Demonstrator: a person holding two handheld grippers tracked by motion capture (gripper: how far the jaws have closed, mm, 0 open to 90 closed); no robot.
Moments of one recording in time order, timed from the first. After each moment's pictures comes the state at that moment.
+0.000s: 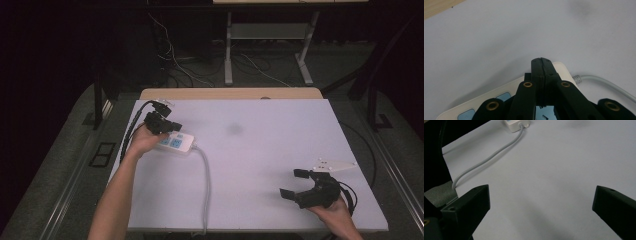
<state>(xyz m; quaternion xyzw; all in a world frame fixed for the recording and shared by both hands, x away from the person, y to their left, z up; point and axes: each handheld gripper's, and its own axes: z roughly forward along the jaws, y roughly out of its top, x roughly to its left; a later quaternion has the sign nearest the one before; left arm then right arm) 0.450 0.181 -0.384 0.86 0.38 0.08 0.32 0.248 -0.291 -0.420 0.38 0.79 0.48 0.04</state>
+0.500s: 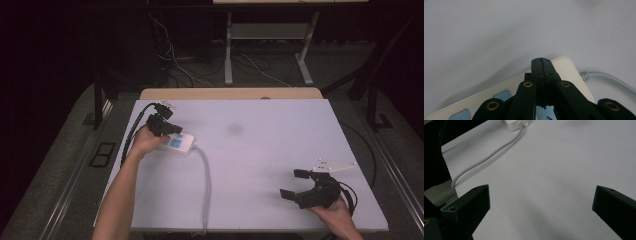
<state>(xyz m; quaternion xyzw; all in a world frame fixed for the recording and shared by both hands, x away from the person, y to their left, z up) 0.454 0.179 -0.399 0.87 0.38 0.07 0.31 0.248 -0.291 -0.420 0.38 0.79 0.48 0.04</state>
